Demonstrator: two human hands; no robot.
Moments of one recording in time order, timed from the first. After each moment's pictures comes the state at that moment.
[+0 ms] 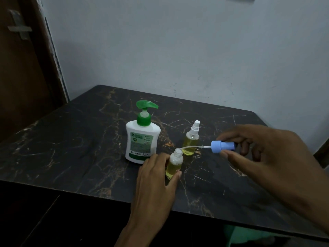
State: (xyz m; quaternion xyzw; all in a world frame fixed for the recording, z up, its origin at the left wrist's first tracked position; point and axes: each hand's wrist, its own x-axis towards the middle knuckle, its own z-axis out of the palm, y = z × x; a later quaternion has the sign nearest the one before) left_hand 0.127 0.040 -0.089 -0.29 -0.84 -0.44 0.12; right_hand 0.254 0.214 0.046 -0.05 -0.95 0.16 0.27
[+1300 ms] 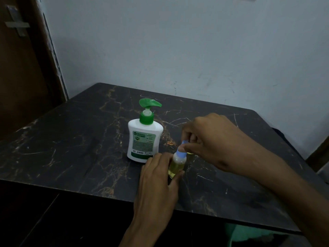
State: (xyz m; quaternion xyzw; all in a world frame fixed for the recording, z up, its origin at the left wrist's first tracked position) left_hand 0.125 0.041 -0.095 -0.29 -0.83 -0.46 0.13; right_hand 0.160 0.179 0.052 0.00 -1.00 0.02 0.07
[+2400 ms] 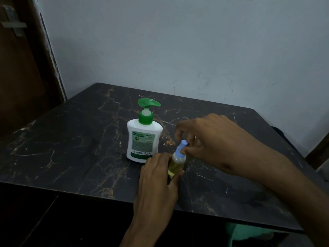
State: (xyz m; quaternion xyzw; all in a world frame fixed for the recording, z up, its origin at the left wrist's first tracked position) left_hand 0.125 0.042 -0.095 -0.29 -0.83 -0.47 0.13; right_hand 0.164 0.176 0.052 0.00 -1.00 0.00 0.06
